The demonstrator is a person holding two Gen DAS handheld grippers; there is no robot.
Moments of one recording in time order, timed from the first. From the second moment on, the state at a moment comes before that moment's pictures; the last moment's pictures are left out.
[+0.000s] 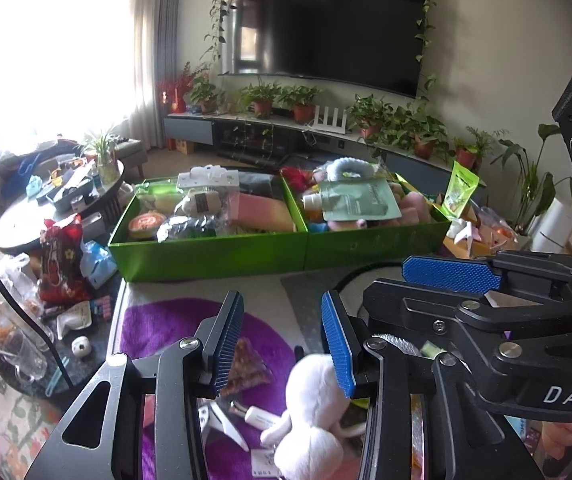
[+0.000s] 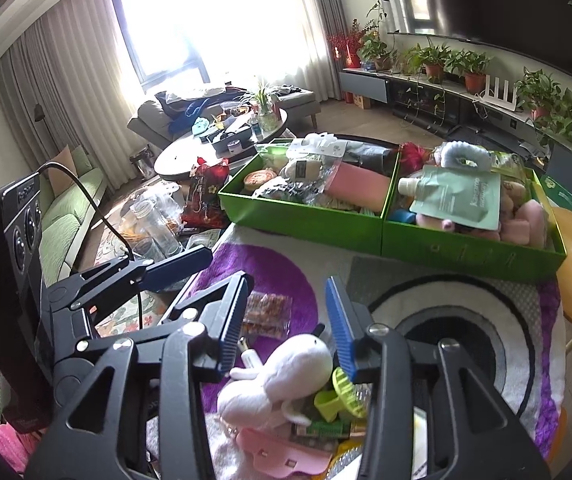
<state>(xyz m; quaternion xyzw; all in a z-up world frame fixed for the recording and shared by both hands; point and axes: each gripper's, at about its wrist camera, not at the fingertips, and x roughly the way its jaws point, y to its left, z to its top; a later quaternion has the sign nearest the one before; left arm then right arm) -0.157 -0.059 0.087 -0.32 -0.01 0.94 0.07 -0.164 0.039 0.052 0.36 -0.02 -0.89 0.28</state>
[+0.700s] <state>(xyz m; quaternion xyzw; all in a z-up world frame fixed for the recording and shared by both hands) -0.097 -0.061 0.036 -0.37 -0.05 0.92 0.06 -0.106 0.054 -0.001 0.41 -0.02 -0.86 0.29</state>
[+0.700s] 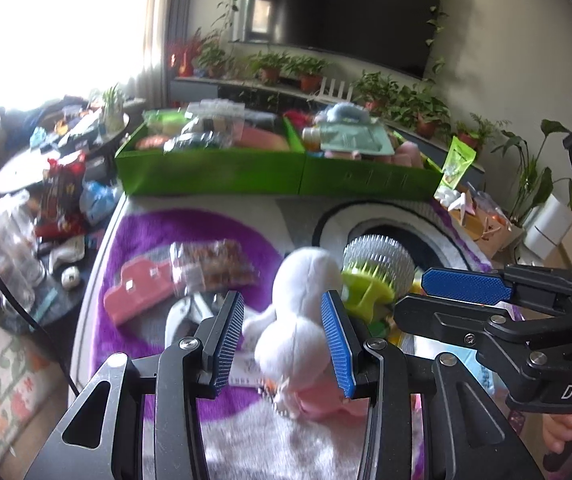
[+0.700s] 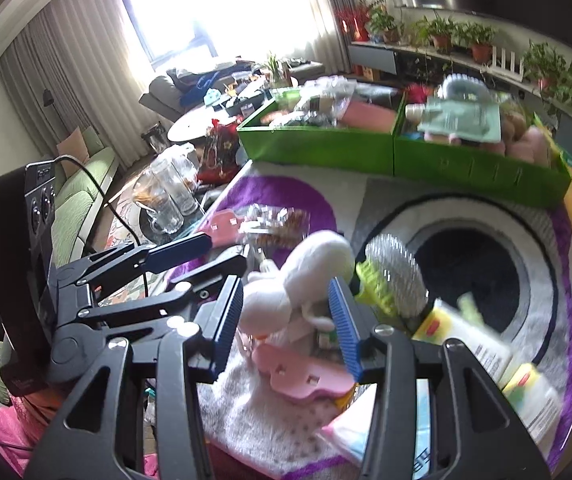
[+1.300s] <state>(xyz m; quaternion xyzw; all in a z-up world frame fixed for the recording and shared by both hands) -0.082 -0.068 0.013 -0.39 -0.06 0.92 0.04 -0.121 0.046 -0.085 0.51 -0.03 -0.81 0.27</state>
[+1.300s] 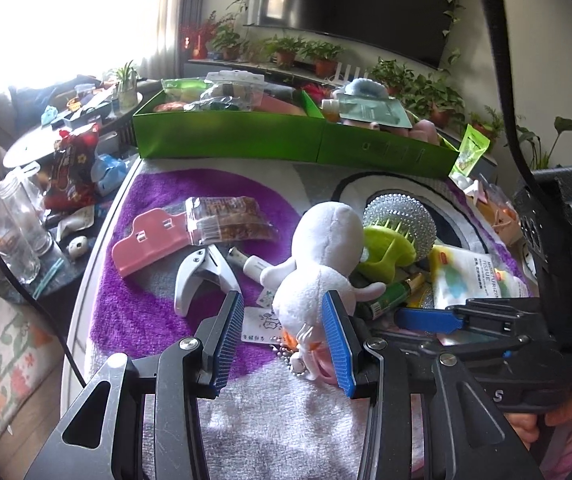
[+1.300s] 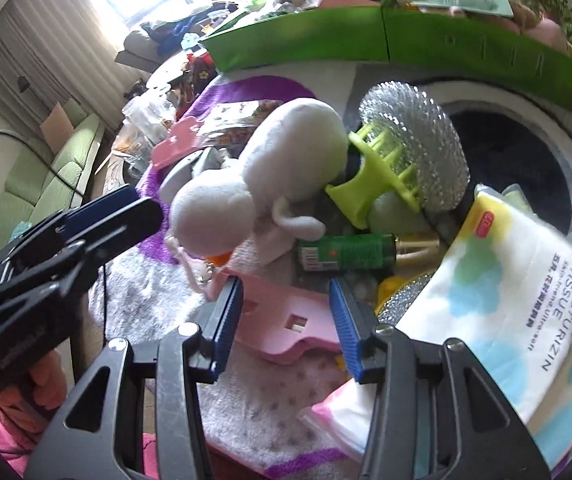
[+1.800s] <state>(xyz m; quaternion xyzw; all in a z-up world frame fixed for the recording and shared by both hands) -0.072 -0.075 -0.009 -0.41 -0.07 0.91 0.04 -0.106 0.032 -0.086 0.52 -0.02 -0.80 0.30</state>
